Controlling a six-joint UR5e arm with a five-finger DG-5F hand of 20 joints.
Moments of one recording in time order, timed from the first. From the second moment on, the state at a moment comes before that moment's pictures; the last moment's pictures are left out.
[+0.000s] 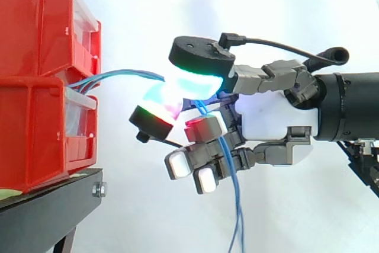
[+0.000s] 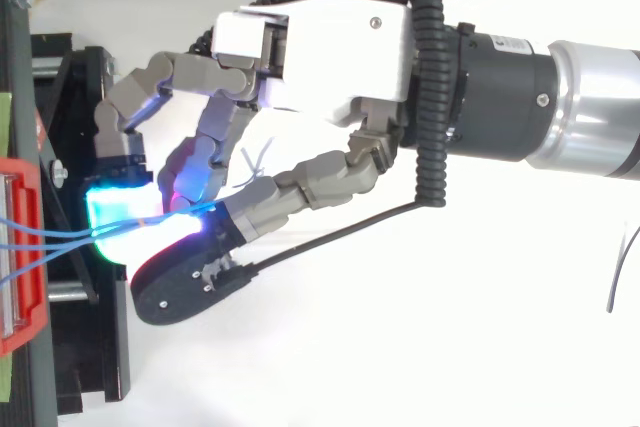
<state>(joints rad) 0.11 -2.36 -1.01 -2.90 -1.37 -0.14</state>
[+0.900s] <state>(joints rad) 0.10 -2.36 -1.01 -2.91 -1.37 -0.14</state>
